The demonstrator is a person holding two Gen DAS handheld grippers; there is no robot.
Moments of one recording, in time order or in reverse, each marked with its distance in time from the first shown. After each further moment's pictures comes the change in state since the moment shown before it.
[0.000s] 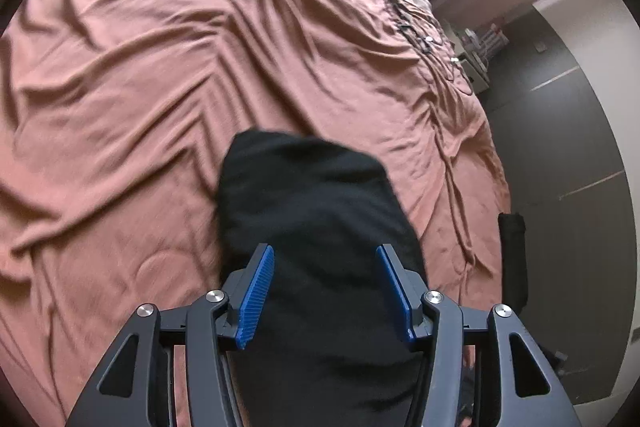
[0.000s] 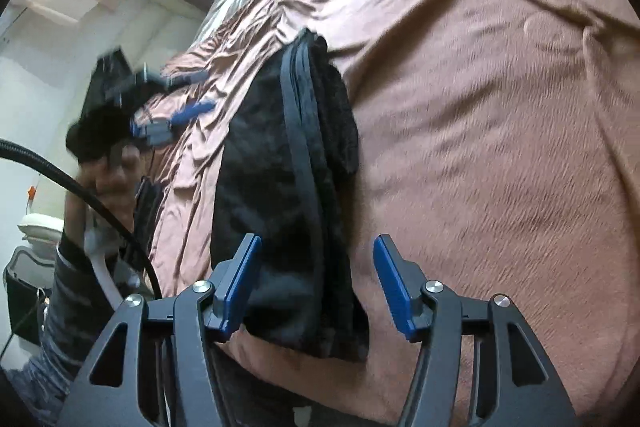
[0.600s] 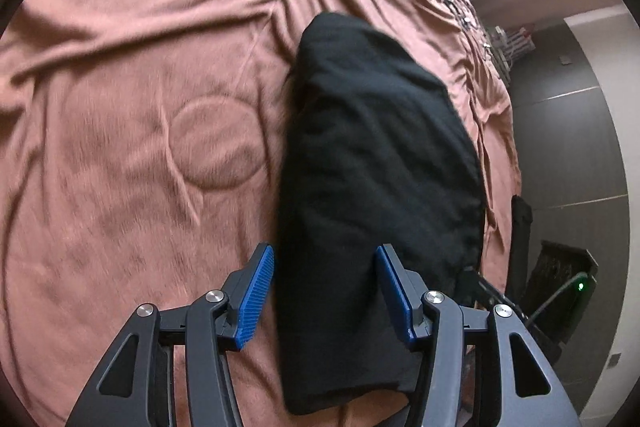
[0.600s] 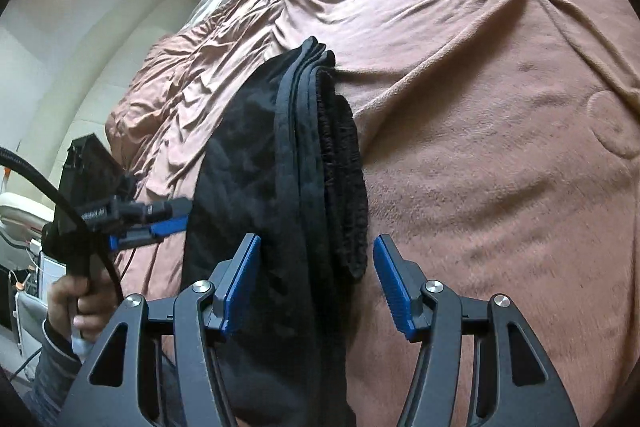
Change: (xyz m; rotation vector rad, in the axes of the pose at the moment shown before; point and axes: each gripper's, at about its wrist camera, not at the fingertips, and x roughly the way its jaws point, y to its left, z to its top) left arm 0.019 0.047 -0.073 -0.148 0.101 -0.013; right arm 0.050 0.011 0.041 -0.092 0.053 -0.073
